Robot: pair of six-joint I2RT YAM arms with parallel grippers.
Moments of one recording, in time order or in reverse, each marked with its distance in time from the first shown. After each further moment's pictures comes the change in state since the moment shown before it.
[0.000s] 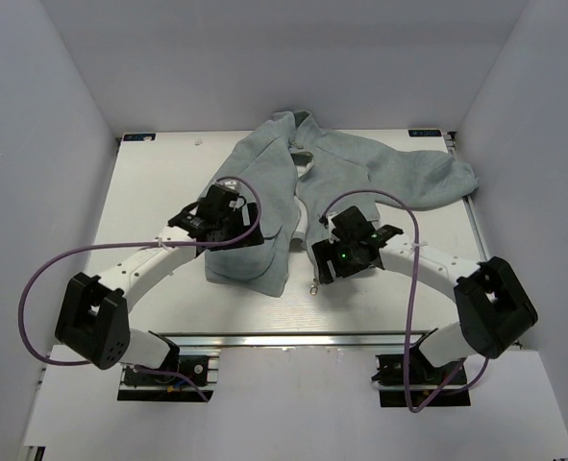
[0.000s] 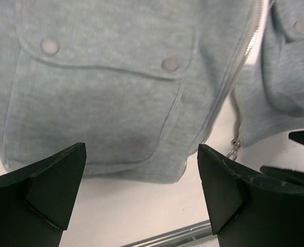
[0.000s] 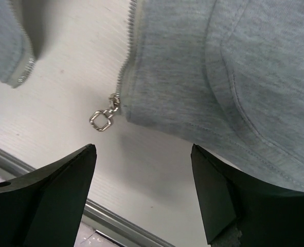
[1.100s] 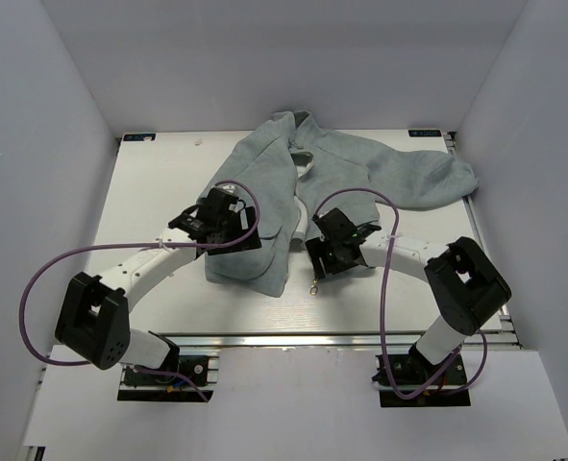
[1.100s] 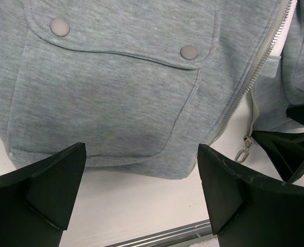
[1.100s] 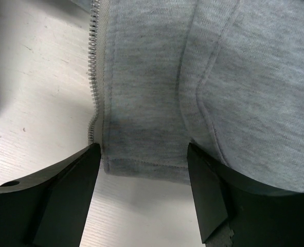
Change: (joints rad) left arm 0.000 -0.014 -0.046 -0.016 -0.011 -0.019; right arm 0.052 0.194 0.049 0.100 0.184 0.067
